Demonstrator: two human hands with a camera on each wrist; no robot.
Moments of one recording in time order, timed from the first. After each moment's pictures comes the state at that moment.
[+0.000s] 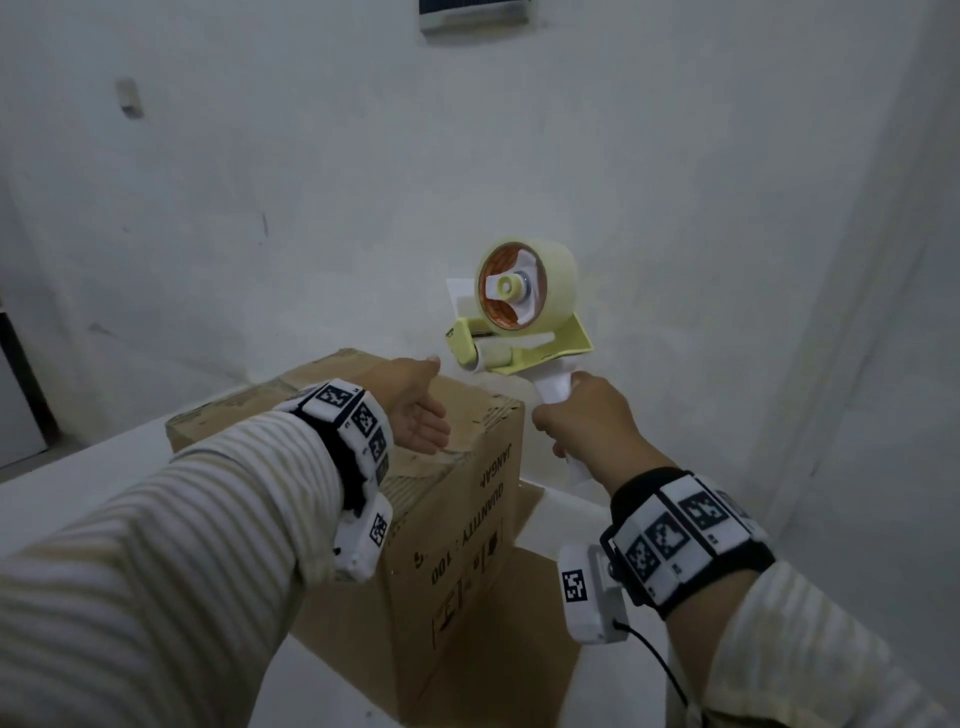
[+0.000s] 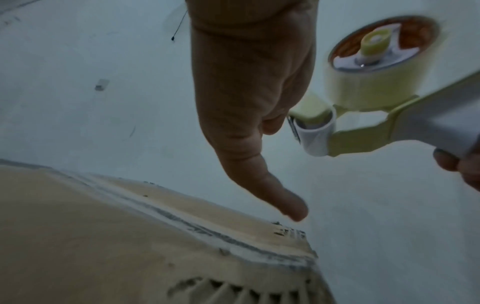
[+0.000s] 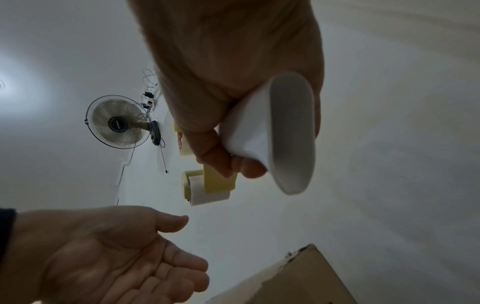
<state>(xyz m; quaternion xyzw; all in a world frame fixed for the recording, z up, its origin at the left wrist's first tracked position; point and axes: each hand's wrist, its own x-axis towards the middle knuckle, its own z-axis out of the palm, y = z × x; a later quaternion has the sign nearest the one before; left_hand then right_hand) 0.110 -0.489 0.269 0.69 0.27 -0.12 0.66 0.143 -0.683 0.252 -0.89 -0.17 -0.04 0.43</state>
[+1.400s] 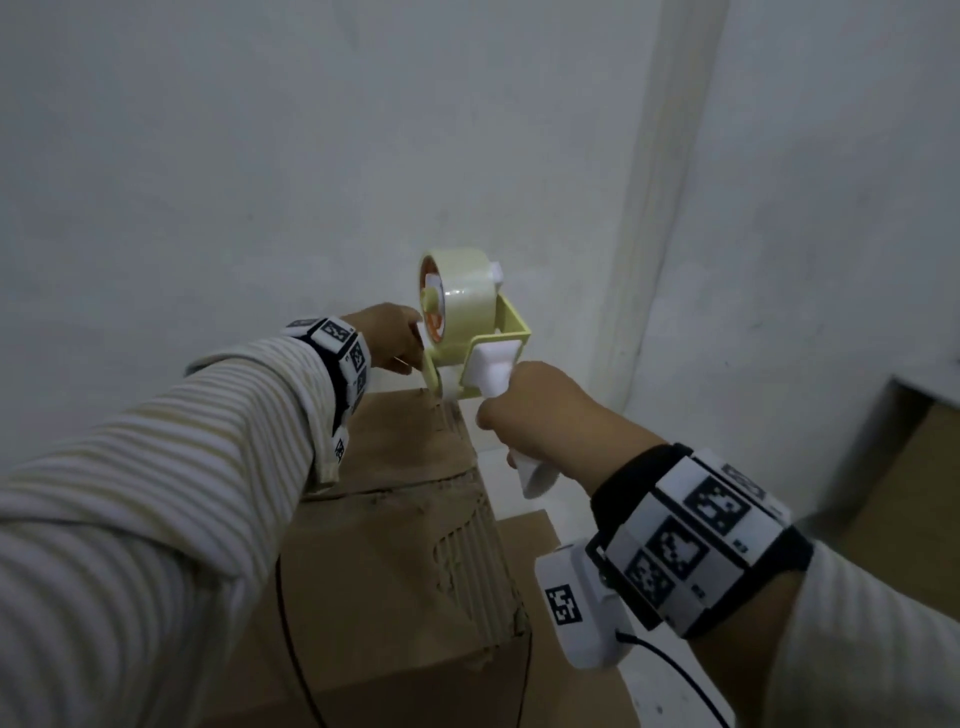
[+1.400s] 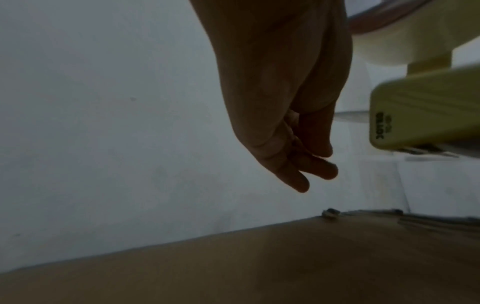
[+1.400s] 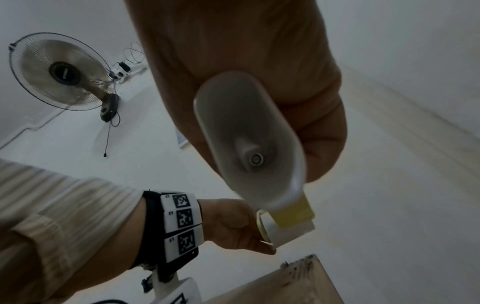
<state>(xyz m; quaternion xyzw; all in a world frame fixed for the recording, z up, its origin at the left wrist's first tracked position) 0.289 -0.441 0.270 0.88 -0.17 -0.15 0.40 0.103 -0.542 0.279 -0.92 0.15 0.00 0.35</state>
